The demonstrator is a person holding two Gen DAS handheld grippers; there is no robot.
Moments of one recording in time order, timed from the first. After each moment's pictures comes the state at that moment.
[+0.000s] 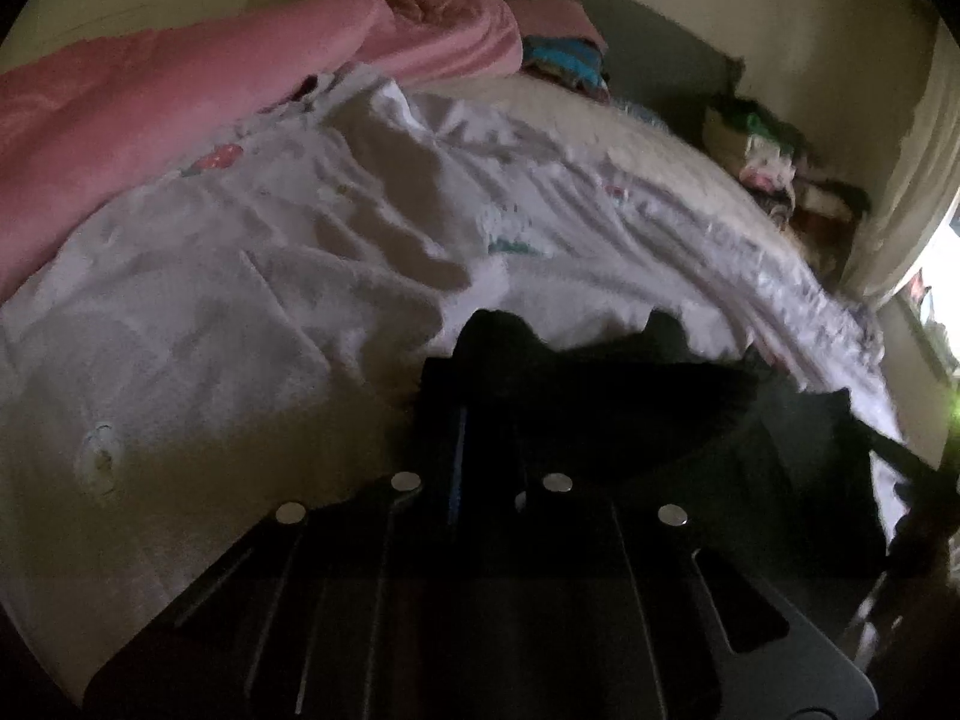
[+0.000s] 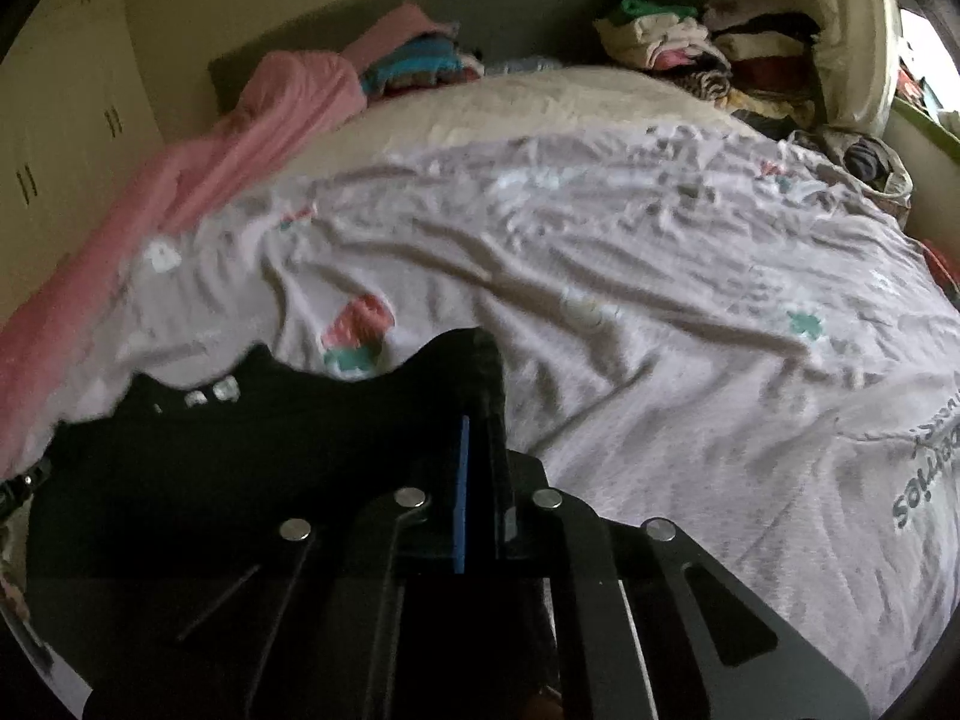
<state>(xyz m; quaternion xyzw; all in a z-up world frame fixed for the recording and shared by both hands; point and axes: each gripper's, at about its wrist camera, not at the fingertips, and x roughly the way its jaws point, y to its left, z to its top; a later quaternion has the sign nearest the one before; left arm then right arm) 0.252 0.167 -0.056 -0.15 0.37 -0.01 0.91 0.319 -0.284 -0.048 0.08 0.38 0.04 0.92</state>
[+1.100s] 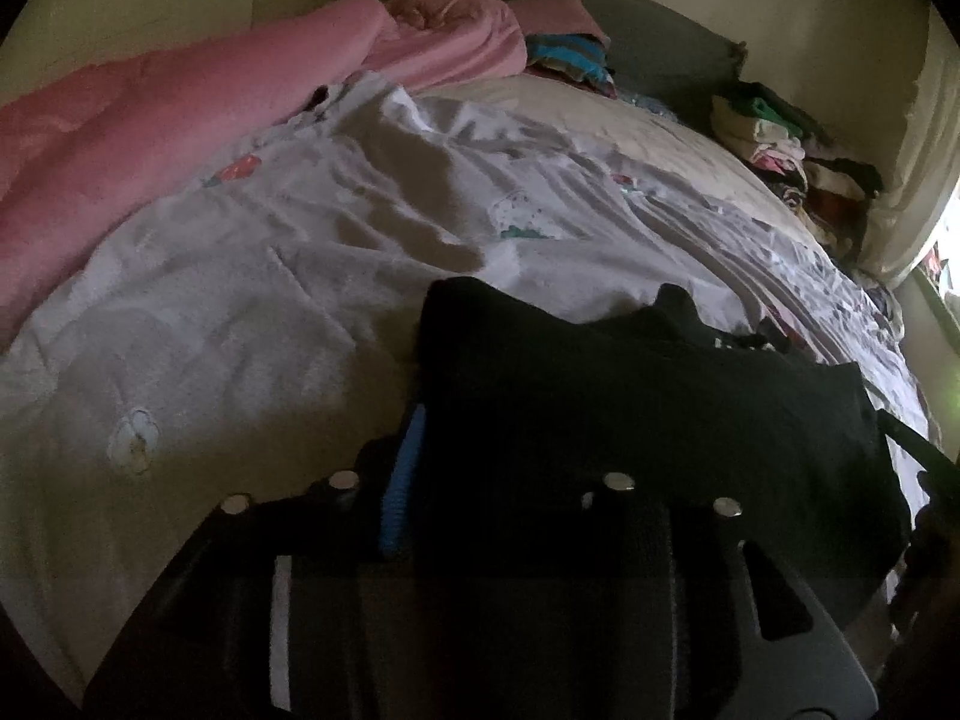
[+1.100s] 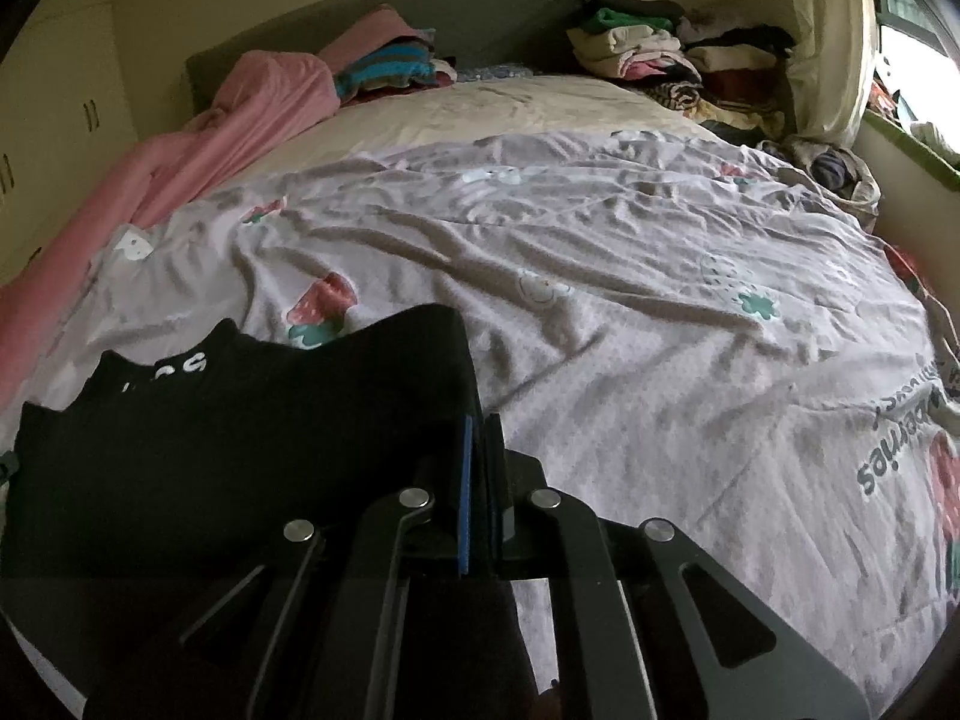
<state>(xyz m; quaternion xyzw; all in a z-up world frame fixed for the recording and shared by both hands) 0.236 0.156 -0.058 -0.11 0.38 0.01 0.92 0.301 -0.286 -0.060 0.05 0.38 0.00 0.92</state>
